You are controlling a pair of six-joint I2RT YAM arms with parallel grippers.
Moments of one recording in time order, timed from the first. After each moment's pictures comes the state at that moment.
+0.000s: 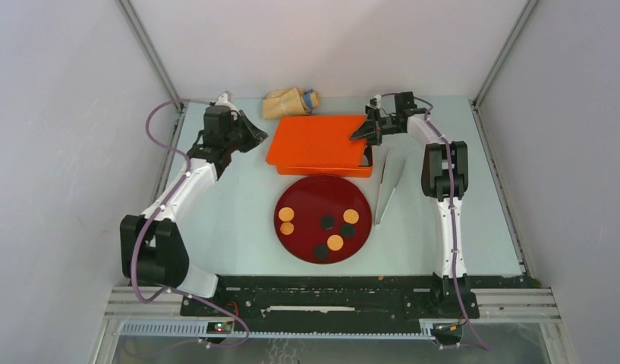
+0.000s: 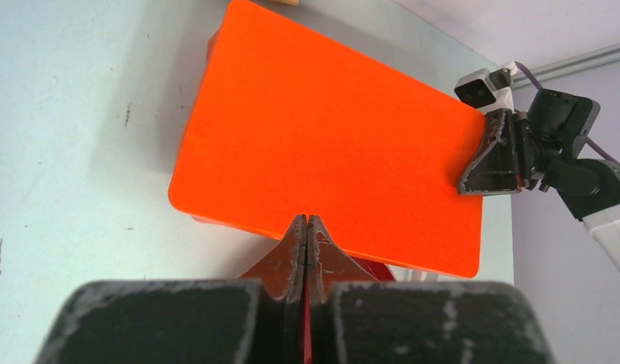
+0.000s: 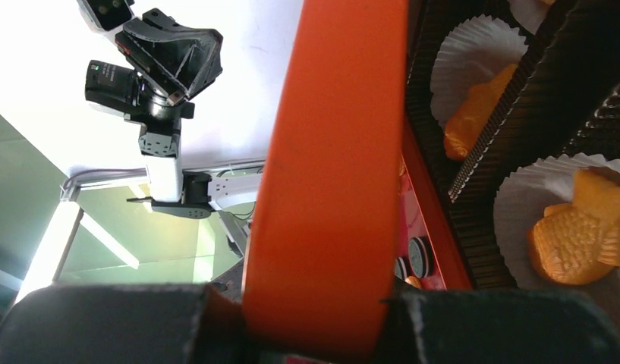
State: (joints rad) left arm -0.17 1.45 1.15 -0.16 0.17 -0.65; right arm 0.10 2.54 2.14 -0.59 -1.46 0.58
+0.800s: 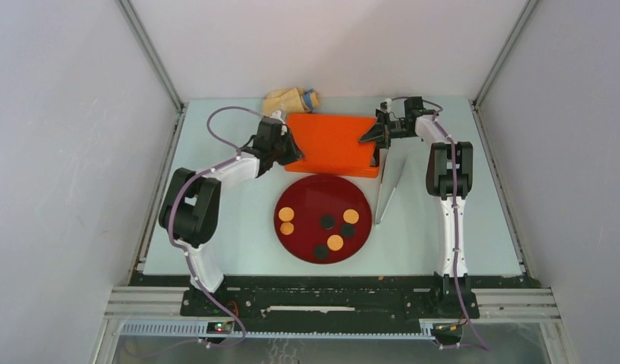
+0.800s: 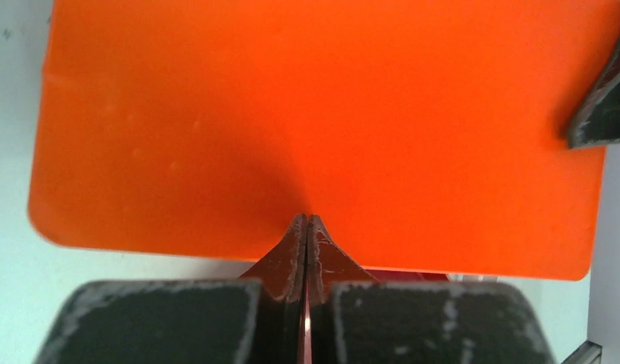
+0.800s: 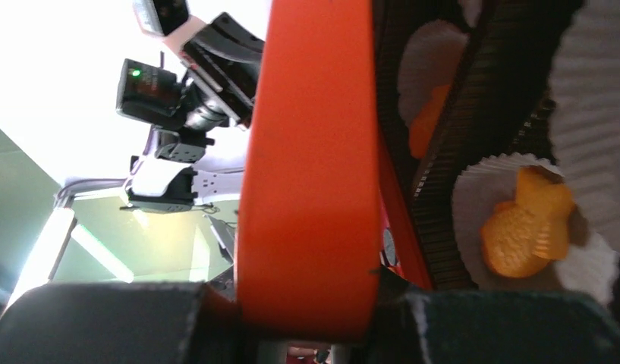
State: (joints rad) left arm -0.38 1.80 1.19 -0.04 0.14 -0.62; right arm 0.03 2.57 2.15 -0.76 -1.46 0.40
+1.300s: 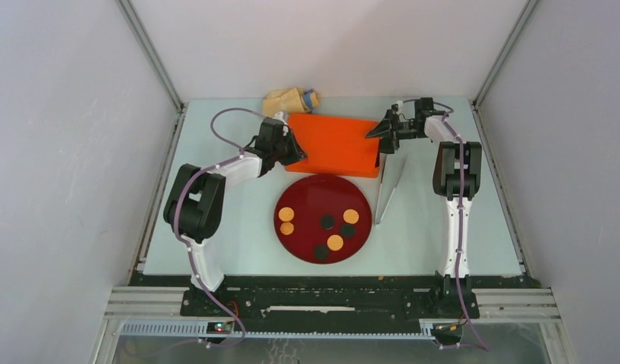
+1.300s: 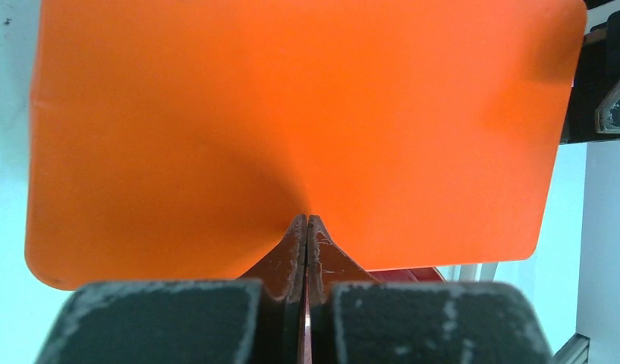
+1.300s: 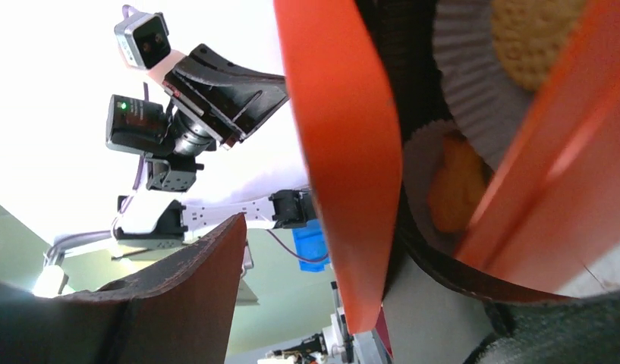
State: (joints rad) left arm -0.38 1.88 1.22 0.03 0.18 -0.64; right arm -0.02 2.54 2.10 -0.75 -1.34 0.43
